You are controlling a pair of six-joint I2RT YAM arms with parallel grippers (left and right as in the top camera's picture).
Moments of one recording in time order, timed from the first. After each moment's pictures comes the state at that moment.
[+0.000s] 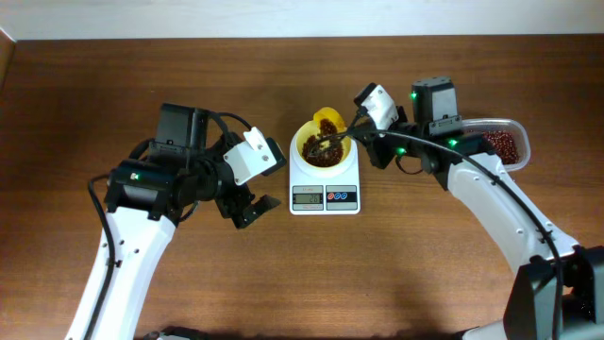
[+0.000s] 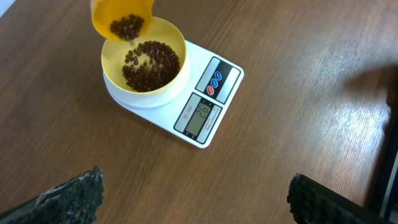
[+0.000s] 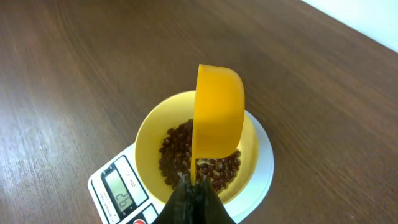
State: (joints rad) left arm -0.19 1.30 1.28 -1.05 0.51 0.79; right arm 0.25 1.65 1.17 -0.32 -0.59 -0.39
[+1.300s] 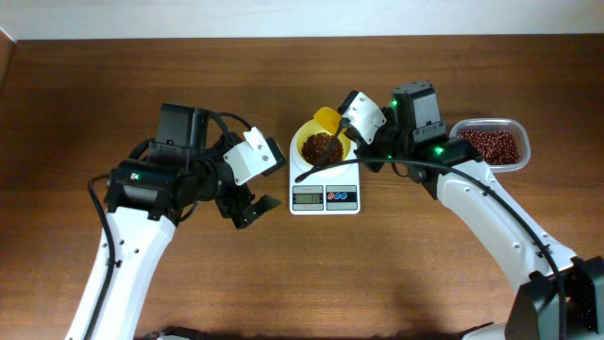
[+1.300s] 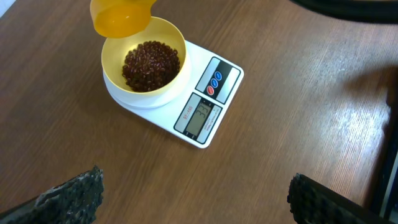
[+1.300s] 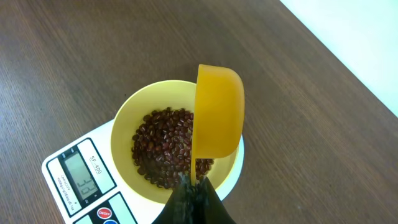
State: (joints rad) left arm -0.19 1.30 1.28 -1.05 0.51 0.79; right arm 0.34 1.61 1.18 -0.34 -0.36 -0.53
